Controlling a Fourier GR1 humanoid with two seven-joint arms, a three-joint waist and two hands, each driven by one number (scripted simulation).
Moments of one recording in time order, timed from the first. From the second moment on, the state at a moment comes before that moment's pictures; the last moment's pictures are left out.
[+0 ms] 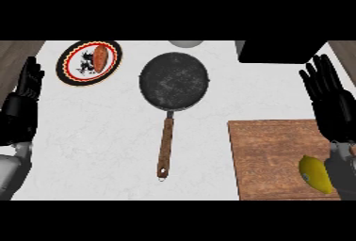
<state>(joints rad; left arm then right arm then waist) -0.26 0.58 -0.15 -1.38 0.24 0.39 -0.16 -0.25 -0.42 0.03 -1.49 -0.48 -0.12 -0.05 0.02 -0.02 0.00</state>
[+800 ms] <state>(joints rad) -0.02 0.56 -0.30 -1.48 0.20 0.35 0.04 0.15 -0.71 -0.16 -1.47 -0.33 -0.27 0.15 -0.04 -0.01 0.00</state>
